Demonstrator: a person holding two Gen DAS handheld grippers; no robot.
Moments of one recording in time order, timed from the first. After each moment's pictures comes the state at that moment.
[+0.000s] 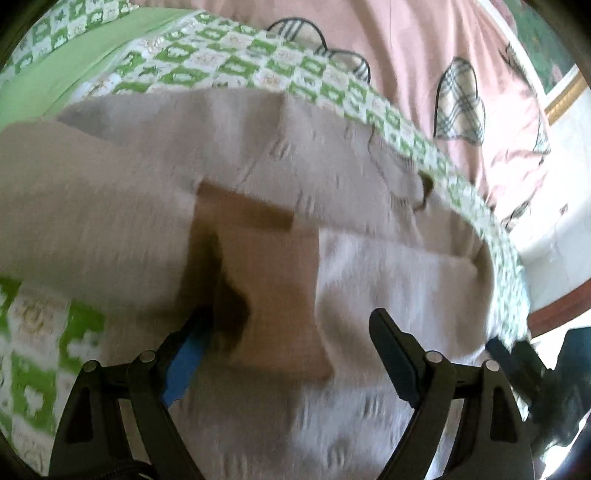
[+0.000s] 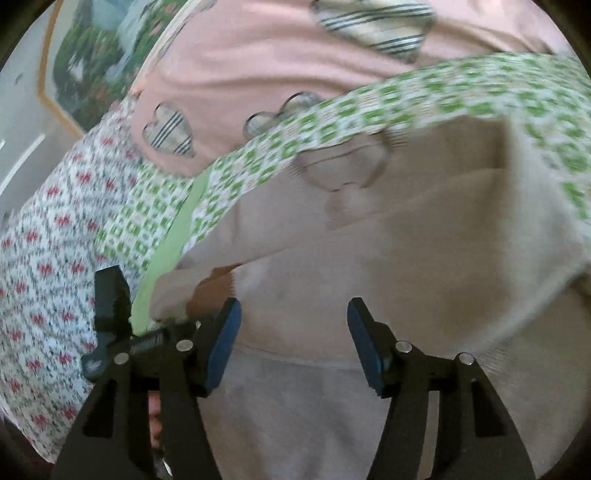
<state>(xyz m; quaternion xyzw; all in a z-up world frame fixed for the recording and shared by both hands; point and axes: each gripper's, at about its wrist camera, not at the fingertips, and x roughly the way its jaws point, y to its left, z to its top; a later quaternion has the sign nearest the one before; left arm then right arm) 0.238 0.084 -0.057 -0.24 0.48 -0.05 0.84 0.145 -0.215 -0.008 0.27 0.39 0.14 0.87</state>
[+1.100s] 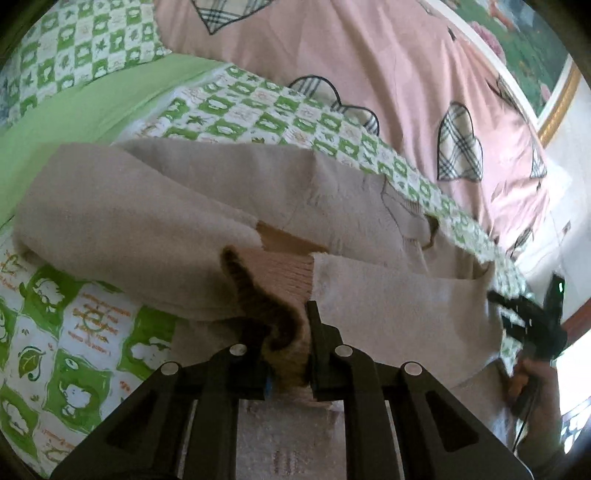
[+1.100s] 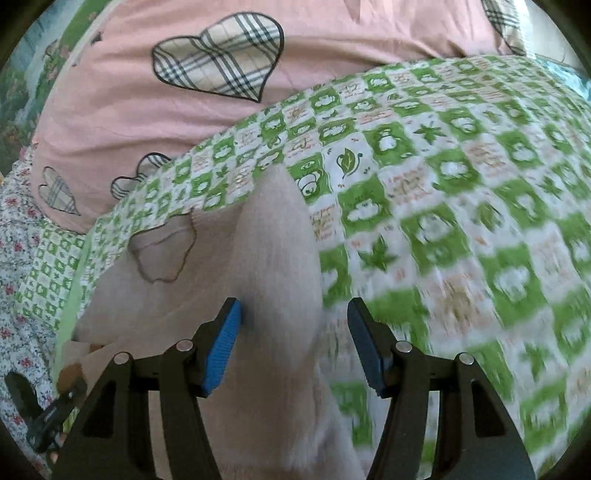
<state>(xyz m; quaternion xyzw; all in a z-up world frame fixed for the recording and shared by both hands) 0.193 0.105 -0.049 -0.22 0.40 -0.01 0.89 0.236 -0.354 -0.044 0.24 0.43 -0.02 0.87</state>
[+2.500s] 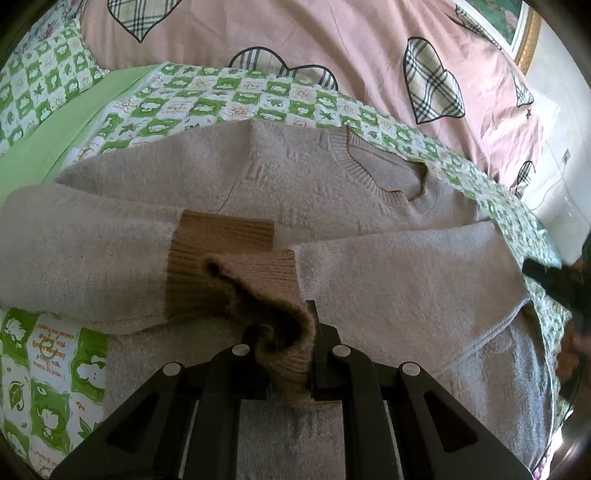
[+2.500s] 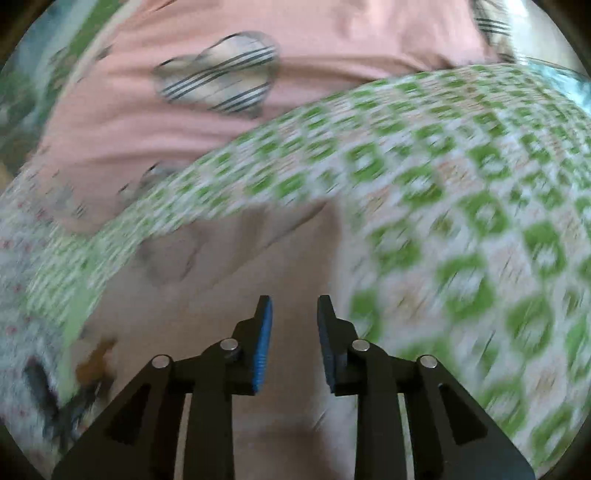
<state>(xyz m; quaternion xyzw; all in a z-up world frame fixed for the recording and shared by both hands) 0.217 0.048 -0.057 -0.12 0.43 -0.04 0.89 0.177 -0.345 -0.019 0.23 0.43 0.02 0.87</state>
